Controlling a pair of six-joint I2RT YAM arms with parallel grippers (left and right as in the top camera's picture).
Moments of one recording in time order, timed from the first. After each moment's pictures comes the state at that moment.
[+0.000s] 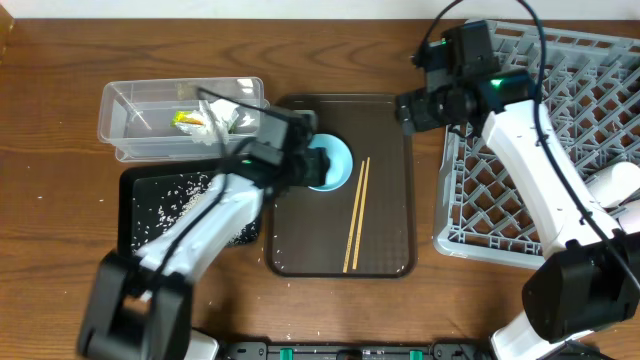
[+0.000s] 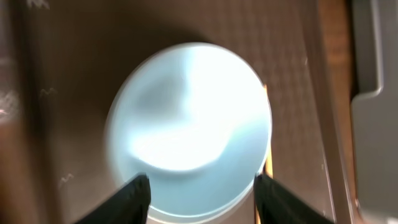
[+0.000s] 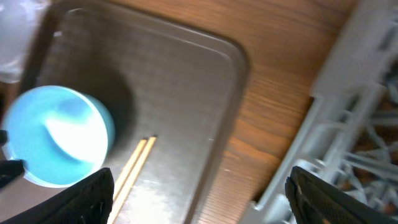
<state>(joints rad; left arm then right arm) -0.37 1.56 0.98 -0.38 0.23 -0.37 0.28 1.78 1.60 -0.86 -0.14 0.00</state>
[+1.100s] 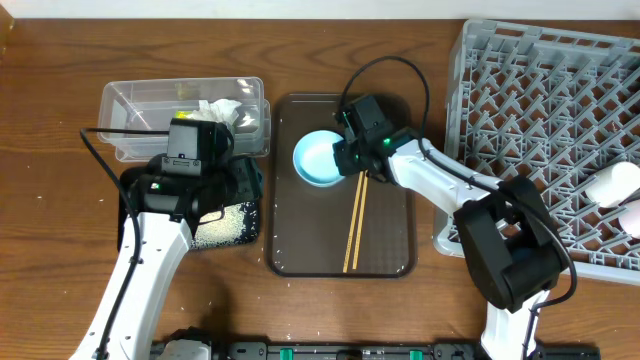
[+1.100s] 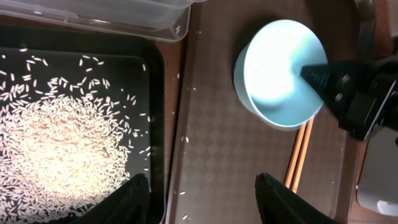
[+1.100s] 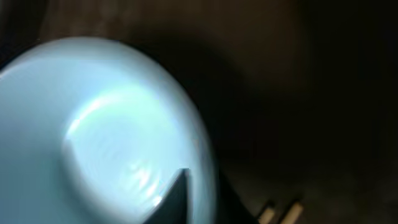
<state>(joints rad) -0.12 1.26 0.98 -0.80 0.23 -0.37 0.55 2.02 1.31 -0.35 -0.08 0.27</state>
